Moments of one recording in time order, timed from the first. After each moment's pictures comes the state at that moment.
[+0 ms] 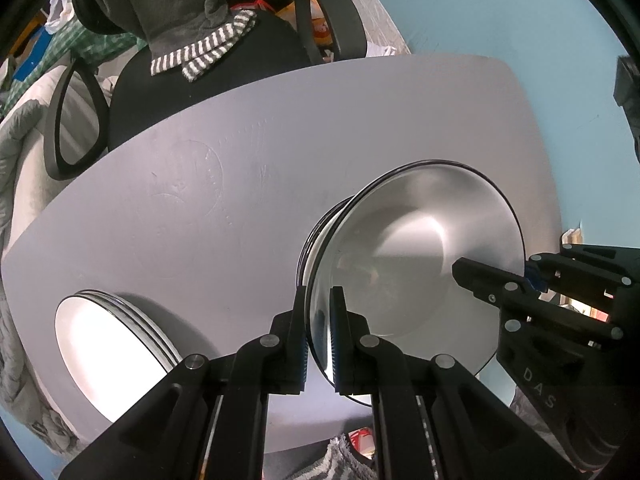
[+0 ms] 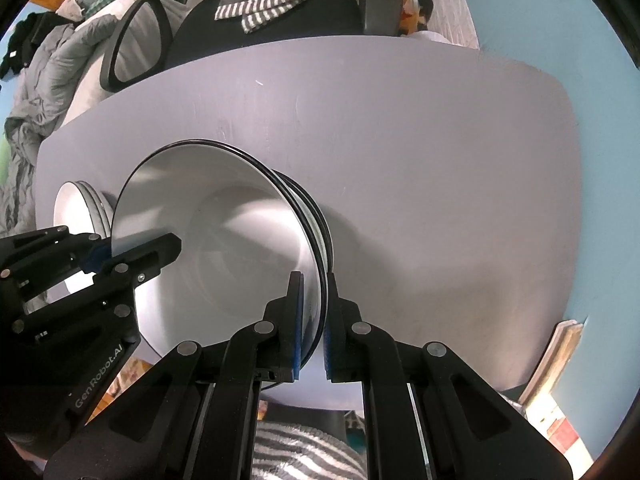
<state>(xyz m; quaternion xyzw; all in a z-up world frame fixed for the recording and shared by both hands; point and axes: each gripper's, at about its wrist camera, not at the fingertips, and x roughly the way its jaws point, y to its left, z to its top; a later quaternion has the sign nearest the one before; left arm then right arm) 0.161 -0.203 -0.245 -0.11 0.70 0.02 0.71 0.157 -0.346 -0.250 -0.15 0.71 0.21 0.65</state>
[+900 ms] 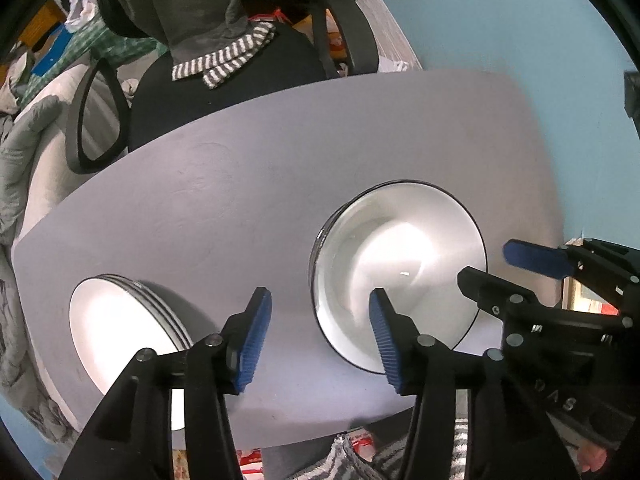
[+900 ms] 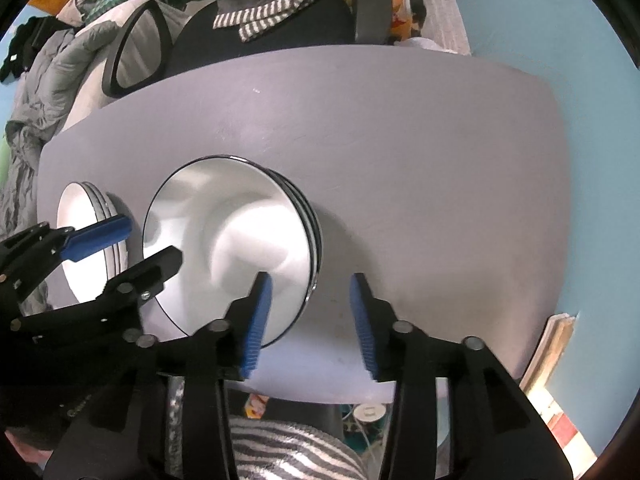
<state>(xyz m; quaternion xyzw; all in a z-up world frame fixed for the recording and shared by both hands) 0.146 -0.197 -0.220 -0.11 0.68 0.05 0.72 0.150 -0.354 -0.235 -0.15 0.70 0.21 0.66</state>
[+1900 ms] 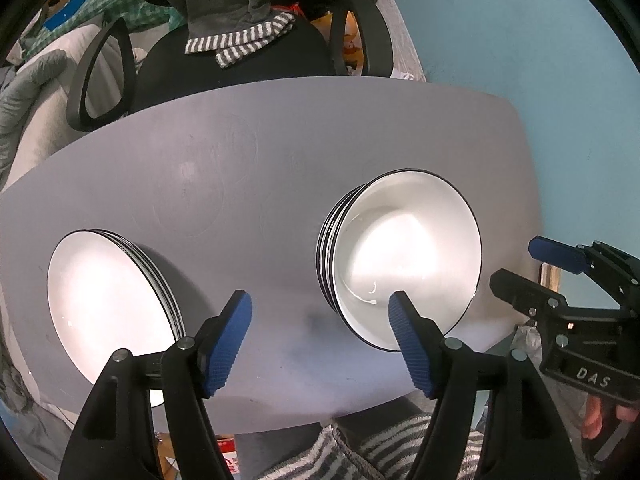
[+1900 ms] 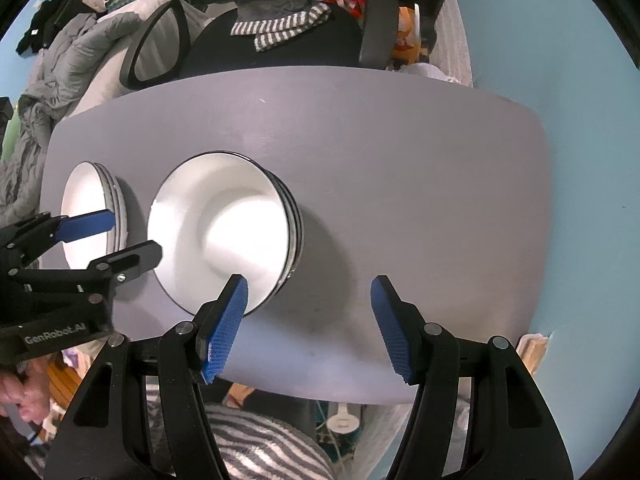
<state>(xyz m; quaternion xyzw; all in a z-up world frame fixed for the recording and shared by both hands) 0.121 -0.173 -0.220 -0.19 0.67 0.05 0.71 0.146 -0.366 -0.216 -0.19 0.67 0.24 0.67</state>
